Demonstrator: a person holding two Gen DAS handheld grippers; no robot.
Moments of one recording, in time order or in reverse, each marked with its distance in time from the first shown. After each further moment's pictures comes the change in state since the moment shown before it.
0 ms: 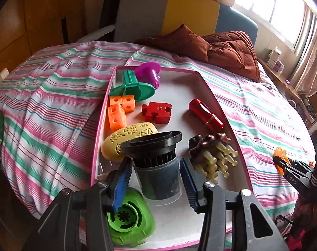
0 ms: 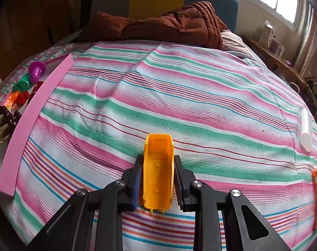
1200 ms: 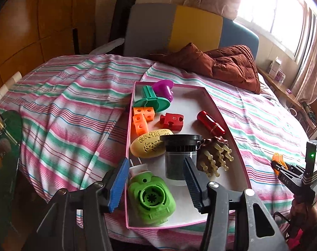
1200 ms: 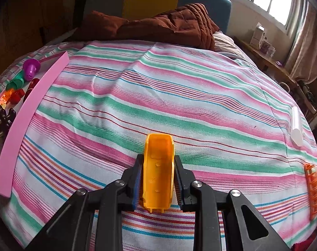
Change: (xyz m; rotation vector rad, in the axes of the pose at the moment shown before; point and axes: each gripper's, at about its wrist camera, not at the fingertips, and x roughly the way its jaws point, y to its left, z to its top) left arm -0.048 0.023 -0.010 -0.020 -0.087 0.032; right arm -0.007 0.011 -0.006 0.011 -0.002 -0.084
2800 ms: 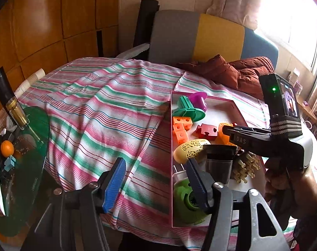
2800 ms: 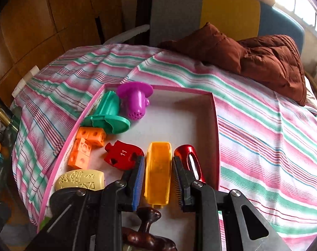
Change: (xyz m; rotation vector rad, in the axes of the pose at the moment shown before) left arm -0.019 0.042 0.004 -0.063 -0.042 0.127; right arm 0.009 0.214 0.108 -0.172 -0.010 0.319
